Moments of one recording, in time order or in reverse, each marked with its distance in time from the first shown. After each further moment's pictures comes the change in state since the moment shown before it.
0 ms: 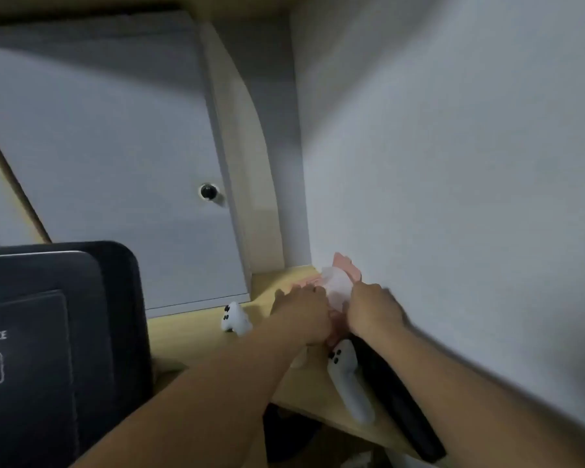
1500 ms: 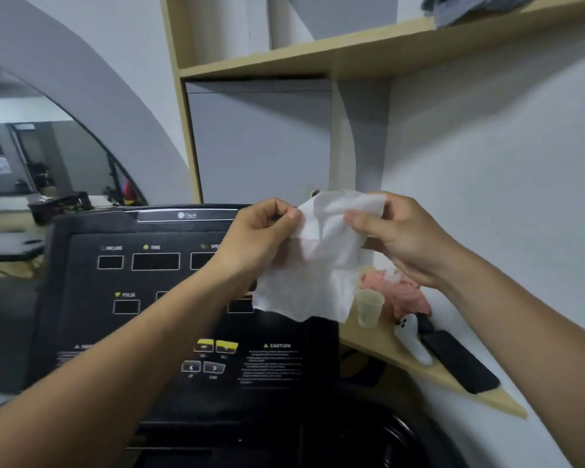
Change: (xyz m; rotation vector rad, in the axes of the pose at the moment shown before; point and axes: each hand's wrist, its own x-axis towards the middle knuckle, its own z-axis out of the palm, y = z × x) left_hand -0.333 -0.133 -0.108 -1.377 0.752 0.114; right_hand -0.234 -0.153 -0.198 1.257 -0.233 -0.605
